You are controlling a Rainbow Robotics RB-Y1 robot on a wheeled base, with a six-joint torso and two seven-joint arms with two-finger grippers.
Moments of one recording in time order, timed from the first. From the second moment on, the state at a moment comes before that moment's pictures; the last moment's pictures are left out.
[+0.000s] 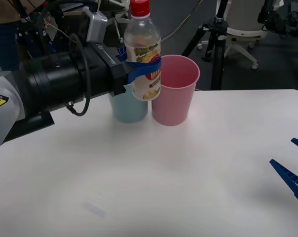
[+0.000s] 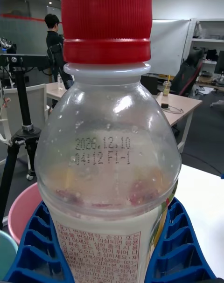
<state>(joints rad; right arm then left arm) 0.35 -0.40 -0.52 -1.66 0.96 -1.22 0.00 -0.49 0.62 -0.20 -2.03 -1.78 -0.72 1.13</state>
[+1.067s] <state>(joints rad) 0.35 -0.40 -0.52 -1.66 0.96 -1.22 0.00 -0.90 0.29 -0.24 -1.37 -1.97 -0.64 1.05</state>
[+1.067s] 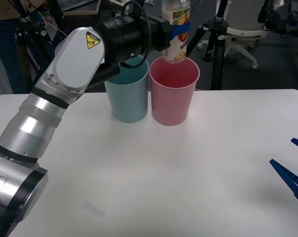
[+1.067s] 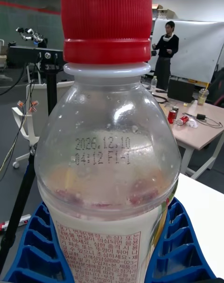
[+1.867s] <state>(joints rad) 0.35 -0.40 -0.52 -1.66 0.96 -1.22 0.00 -0.91 0.18 -0.25 -1.28 -2.07 -0.61 1.04</state>
